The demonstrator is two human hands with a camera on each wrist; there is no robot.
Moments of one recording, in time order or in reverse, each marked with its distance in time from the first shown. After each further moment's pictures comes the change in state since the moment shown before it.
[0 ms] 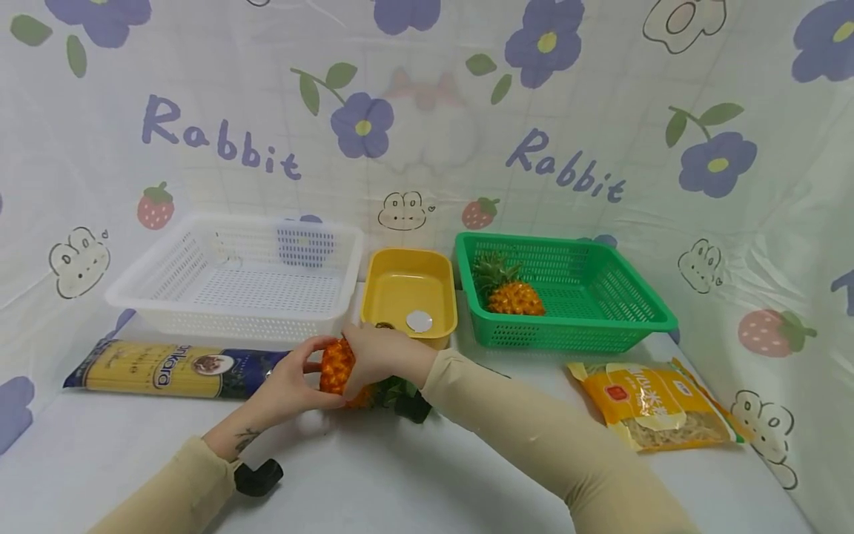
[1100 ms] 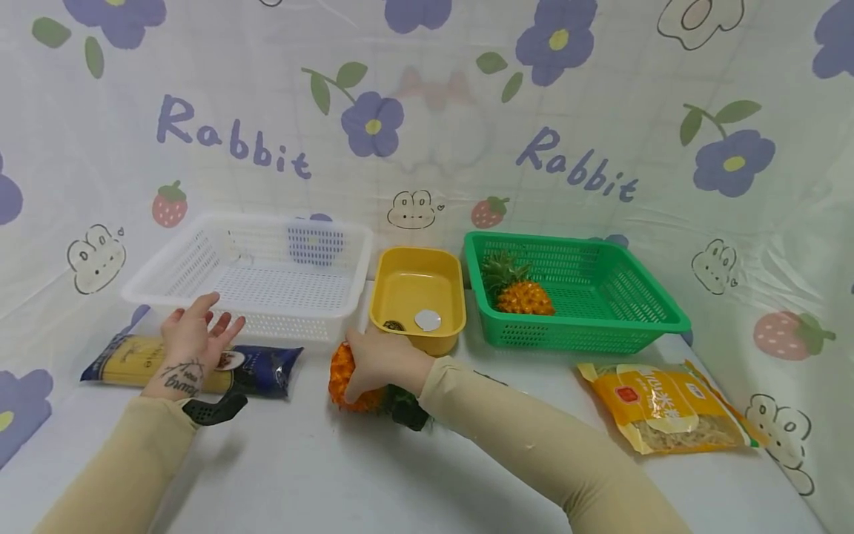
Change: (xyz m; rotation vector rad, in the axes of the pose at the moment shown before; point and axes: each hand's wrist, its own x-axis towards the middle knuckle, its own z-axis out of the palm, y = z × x) left_hand 0.006 -0.015 -0.116 -1.320 0.779 -0.444; right_hand -0.002 -0.010 0.011 0.005 0.010 0.055
